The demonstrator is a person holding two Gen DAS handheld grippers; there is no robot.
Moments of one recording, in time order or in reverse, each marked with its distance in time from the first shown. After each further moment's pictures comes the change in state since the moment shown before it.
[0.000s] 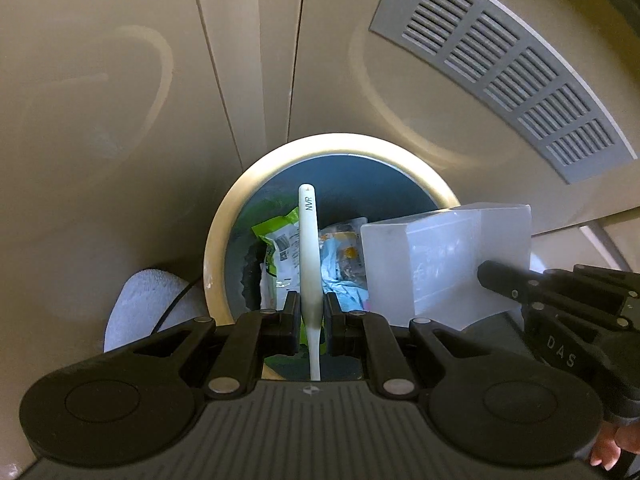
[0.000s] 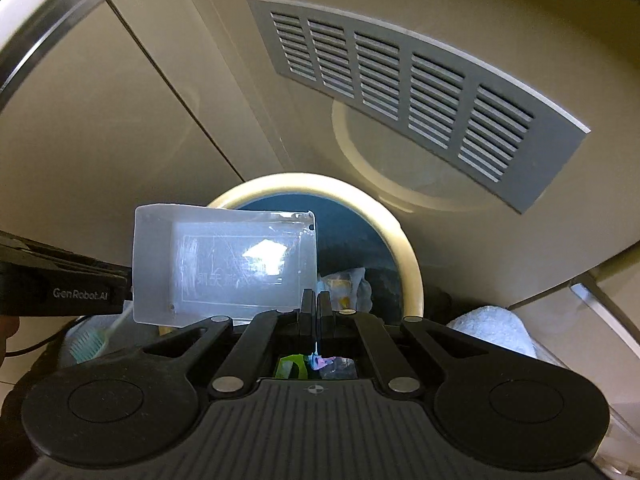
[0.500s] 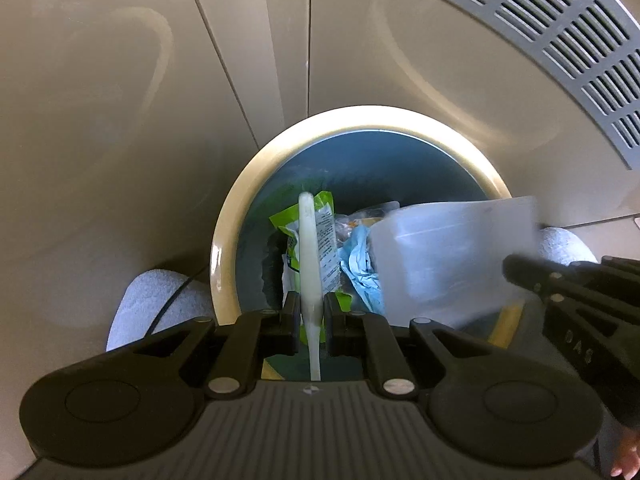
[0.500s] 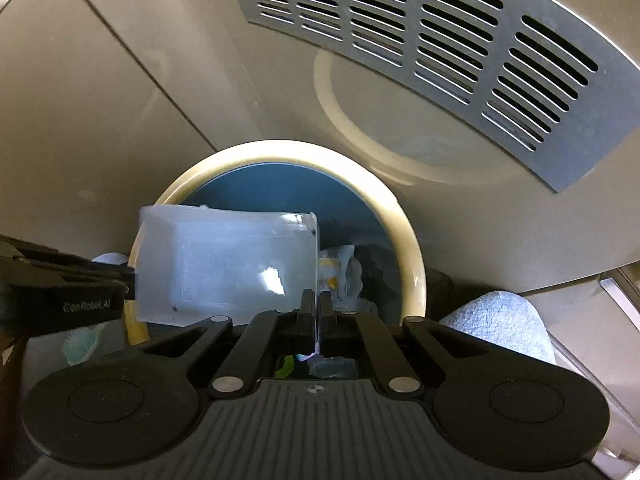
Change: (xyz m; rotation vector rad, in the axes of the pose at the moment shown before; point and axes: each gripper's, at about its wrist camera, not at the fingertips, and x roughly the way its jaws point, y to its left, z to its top) left arm 0.045 -0.007 0.011 0.017 0.067 0.082; right arm 0.041 -0.001 0.006 0.038 0.083 -0.059
